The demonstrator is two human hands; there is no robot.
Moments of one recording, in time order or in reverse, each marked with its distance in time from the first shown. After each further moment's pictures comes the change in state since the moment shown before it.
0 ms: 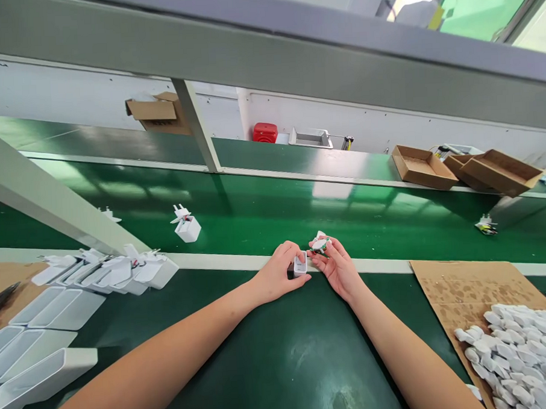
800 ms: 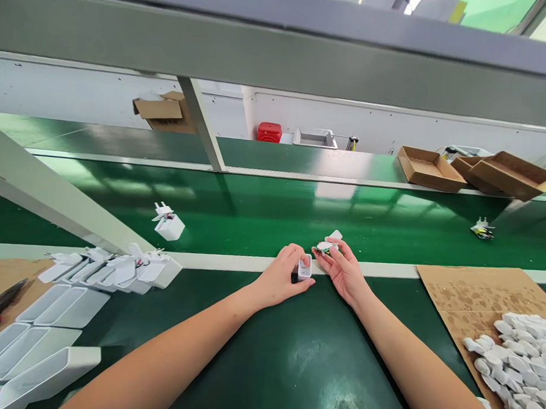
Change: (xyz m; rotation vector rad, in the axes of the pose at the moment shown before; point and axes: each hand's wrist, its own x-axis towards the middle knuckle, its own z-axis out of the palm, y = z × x) left_hand -0.002 0.005 -0.002 0.025 -0.031 -0.008; right_hand 0.000 0.003 -0.006 -0.008 0.040 -0.056
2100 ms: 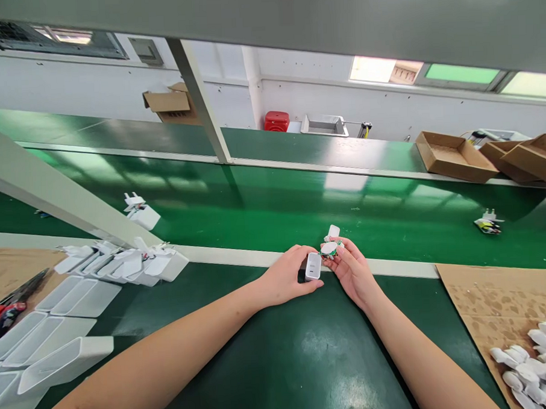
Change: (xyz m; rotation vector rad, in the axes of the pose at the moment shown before) left_hand -0.001 0.008 -0.005 -0.002 -0.088 -0.102; right_hand -0.006 0.001 0.007 -0.073 -0.027 0.029
